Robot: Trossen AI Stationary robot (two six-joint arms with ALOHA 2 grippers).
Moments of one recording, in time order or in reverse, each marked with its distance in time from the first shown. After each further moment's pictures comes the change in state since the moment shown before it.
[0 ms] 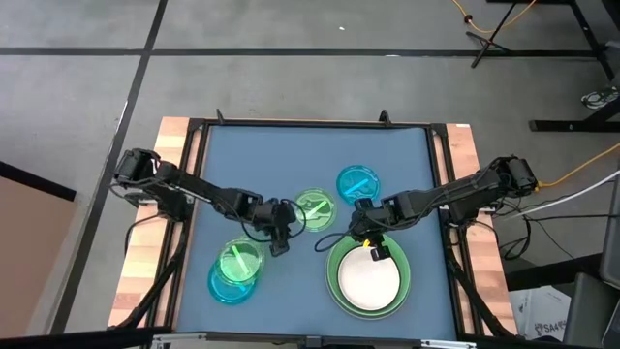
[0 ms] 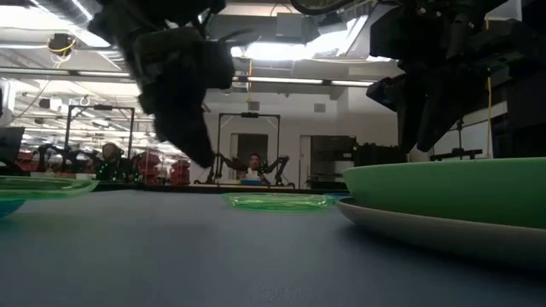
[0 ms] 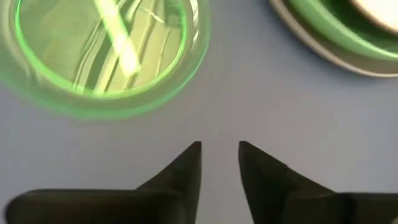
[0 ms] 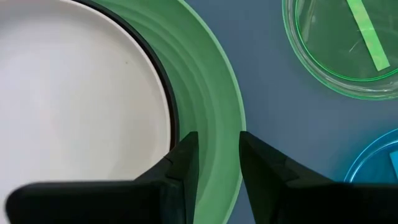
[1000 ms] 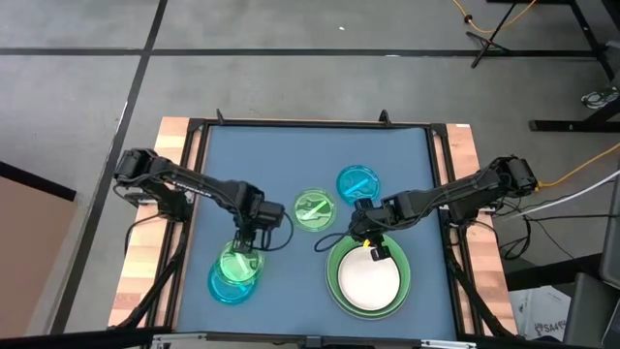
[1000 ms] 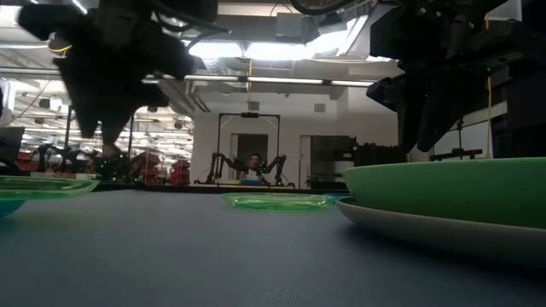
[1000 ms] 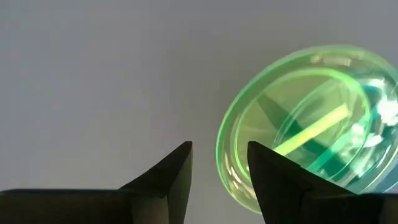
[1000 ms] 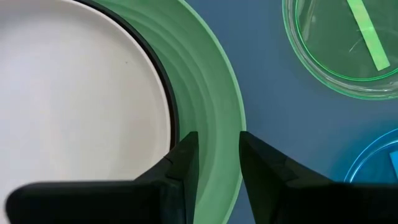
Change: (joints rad) left arm 0.013 -0.002 0.235 -0.846 0.143 0.421; right arm 0.000 0.000 0.000 -0.001 0.000 0.000
